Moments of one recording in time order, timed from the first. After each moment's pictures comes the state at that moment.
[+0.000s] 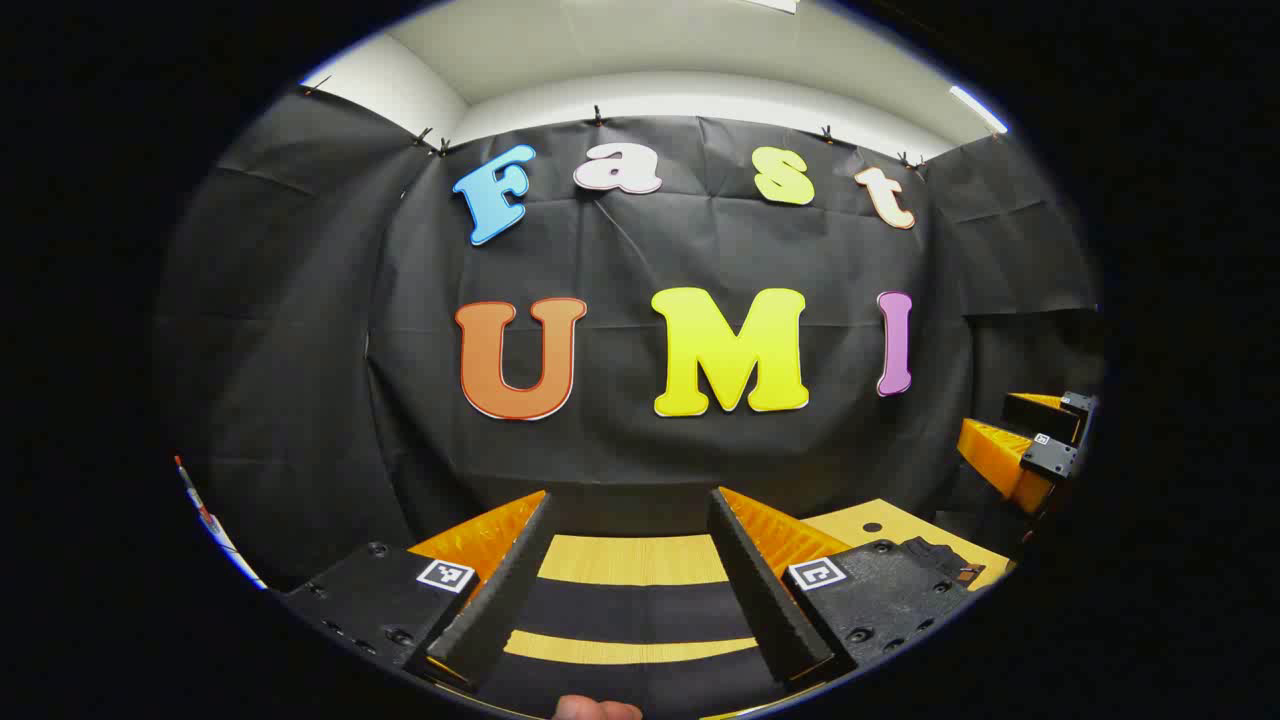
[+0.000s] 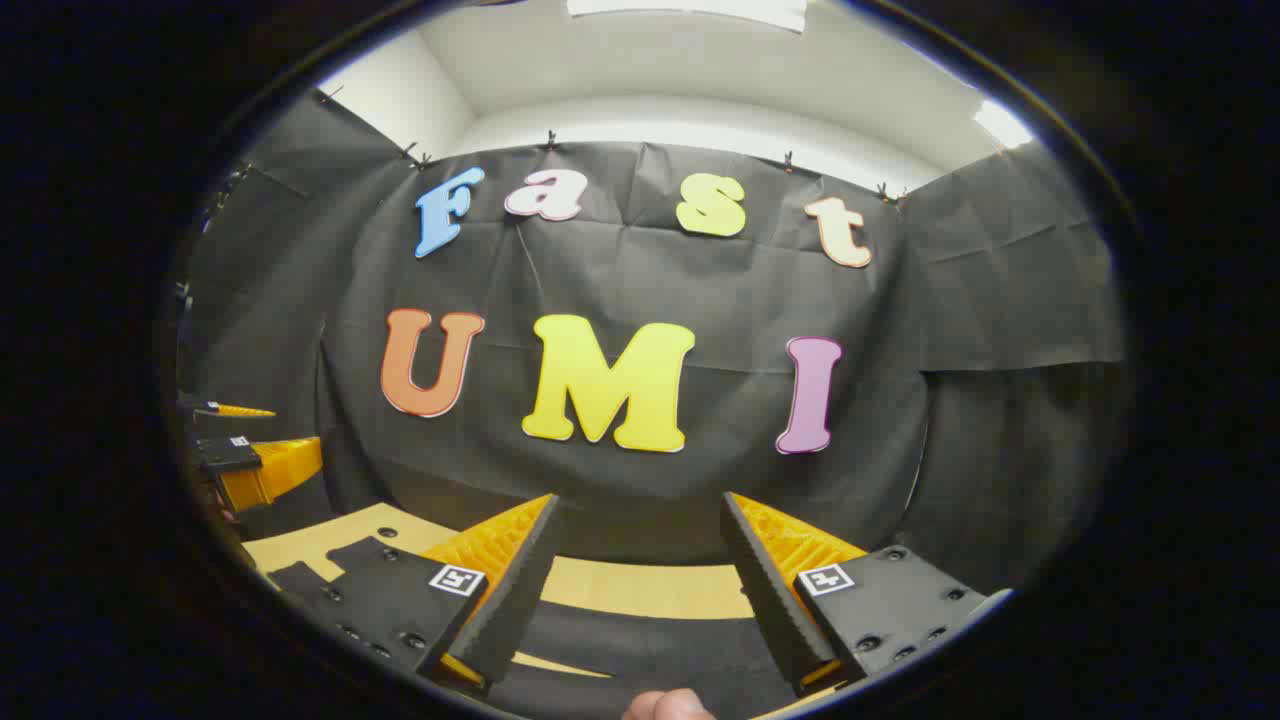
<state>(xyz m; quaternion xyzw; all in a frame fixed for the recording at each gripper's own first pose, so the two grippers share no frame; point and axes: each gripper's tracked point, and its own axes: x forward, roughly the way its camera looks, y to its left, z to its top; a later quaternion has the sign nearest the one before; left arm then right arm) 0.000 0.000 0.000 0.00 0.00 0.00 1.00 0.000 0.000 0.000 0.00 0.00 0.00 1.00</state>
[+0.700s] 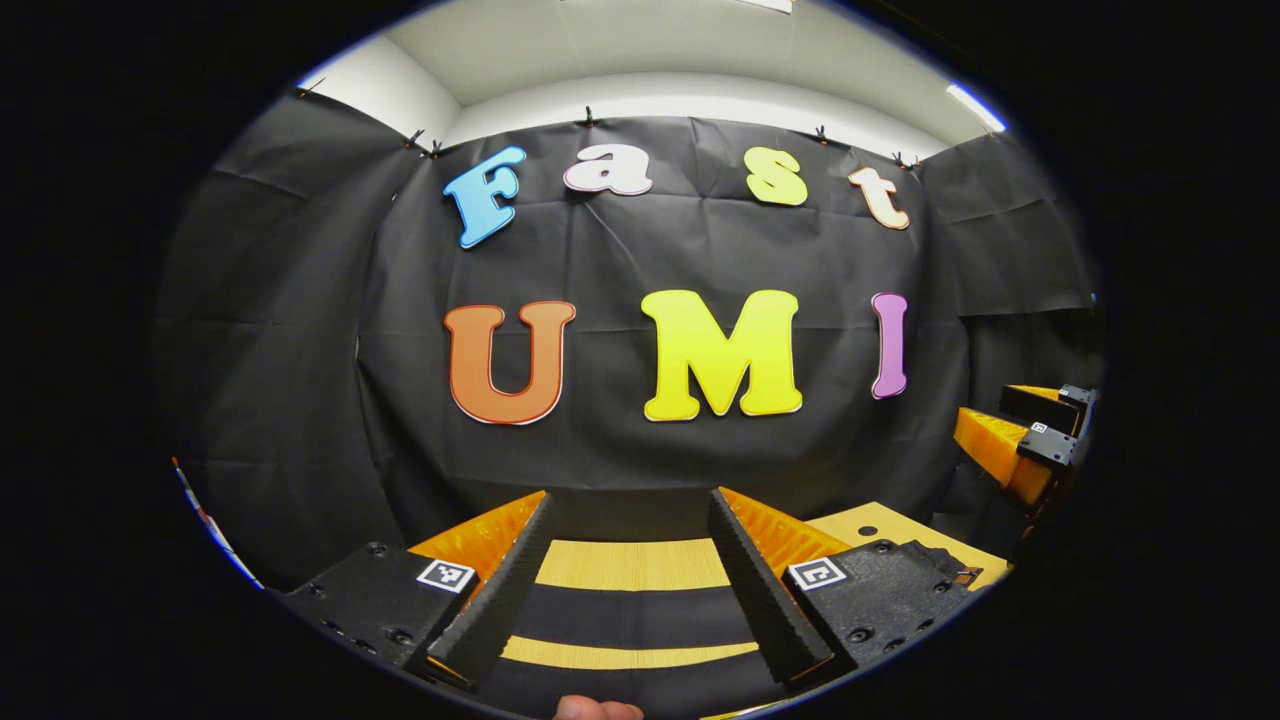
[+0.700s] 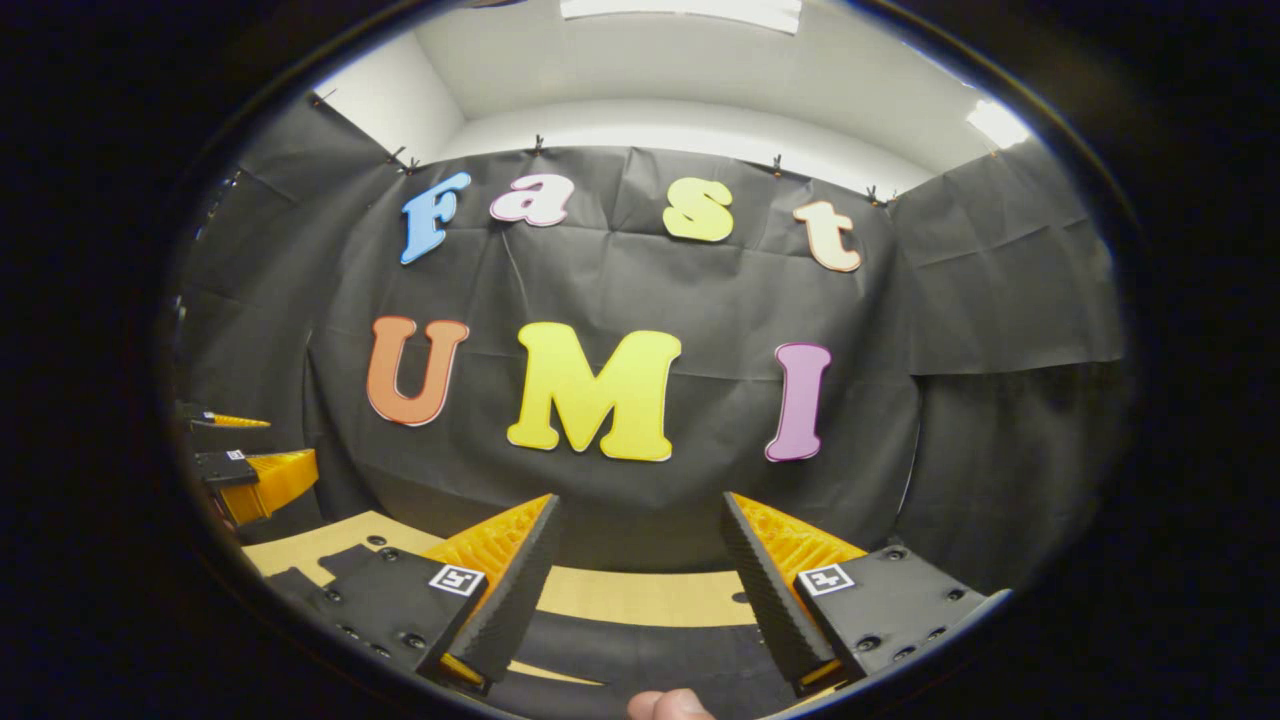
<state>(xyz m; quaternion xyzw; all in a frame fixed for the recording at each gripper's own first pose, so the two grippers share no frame) 0.004 -0.014 0.009 0.00 0.00 -0.01 1.00 0.010 -0.013 0.008 0.01 -0.01 -0.01 1.00</state>
